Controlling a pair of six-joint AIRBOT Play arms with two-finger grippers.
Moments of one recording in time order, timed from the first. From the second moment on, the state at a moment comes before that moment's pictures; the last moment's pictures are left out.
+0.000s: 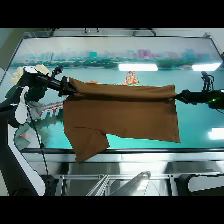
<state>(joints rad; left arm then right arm) 0.20 -2.26 1.97 0.59 -1.72 -1.28 -0.45 -1.66 1.10 -0.60 0.99 0.71</state>
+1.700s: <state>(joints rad) 0.56 -1.57 0.84 0.64 -1.68 -1.02 -0.56 -1.41 0.60 -0.82 1.20 0.88</state>
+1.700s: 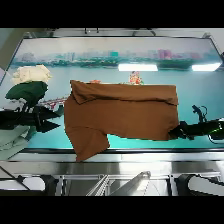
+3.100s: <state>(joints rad) 0.21 -1.43 0.67 0.80 -1.26 -1.05 -0.55 -1.41 0.63 -0.74 1.23 0.82</state>
